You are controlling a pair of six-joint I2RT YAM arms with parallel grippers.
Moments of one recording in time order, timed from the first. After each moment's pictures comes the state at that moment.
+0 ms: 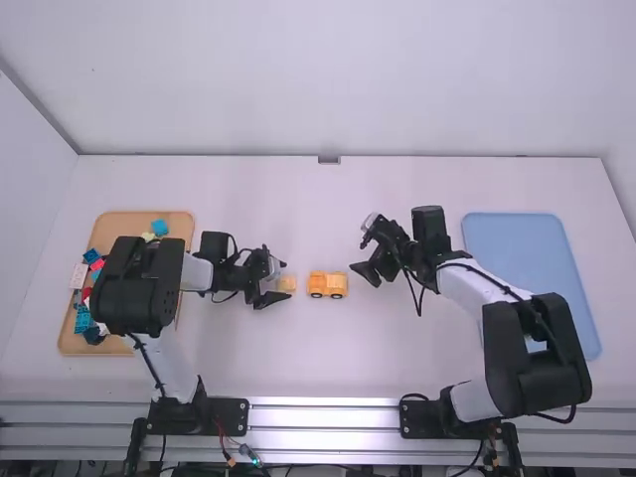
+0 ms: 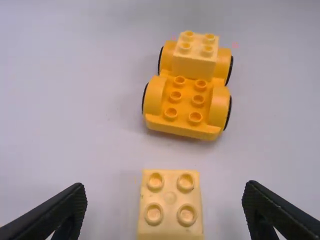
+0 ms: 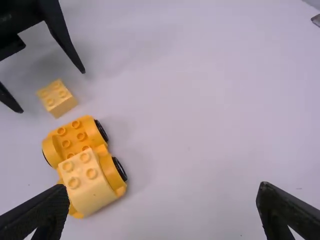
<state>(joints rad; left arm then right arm) 0.02 1.93 0.66 0.14 1.03 1.12 0.21 1.58 0.74 -0.03 -0.65 -0.60</state>
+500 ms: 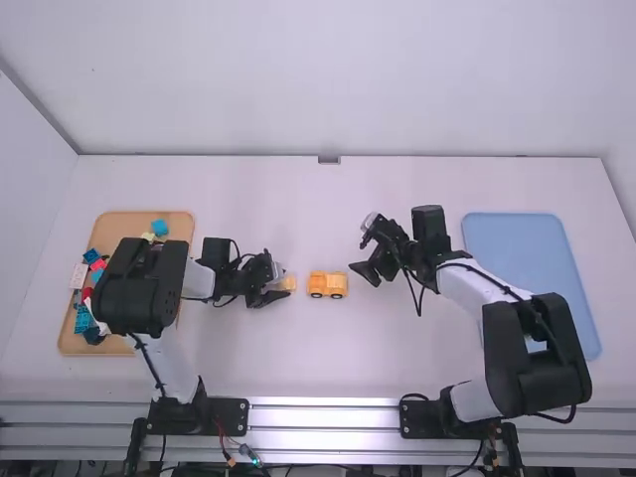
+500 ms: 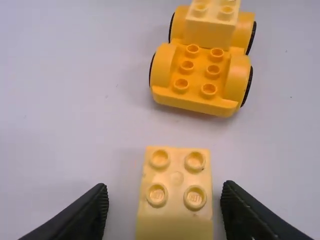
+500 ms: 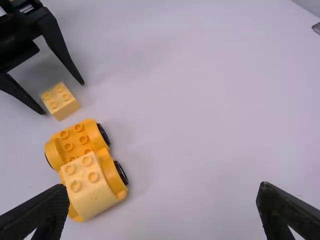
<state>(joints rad) 0.00 1.93 0.60 0.27 0.93 1.06 0.21 1.58 0.74 -0.02 -0.66 -0.61</state>
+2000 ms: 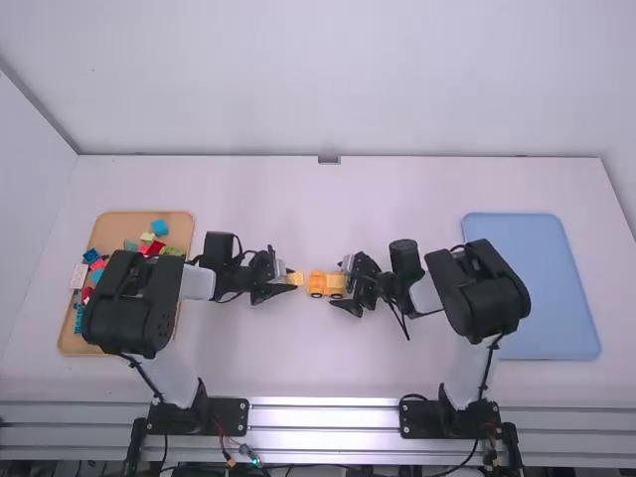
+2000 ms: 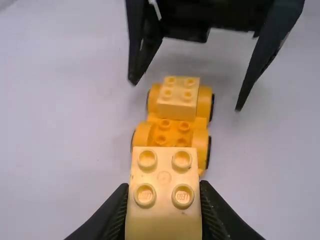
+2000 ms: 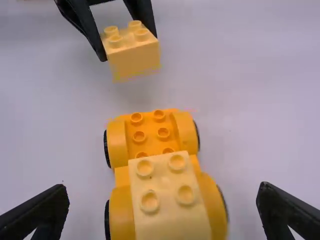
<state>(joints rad) -0.06 1.80 0.60 0.20 1.05 1.05 0.32 2.02 0.55 0.69 -0.92 -0.69</state>
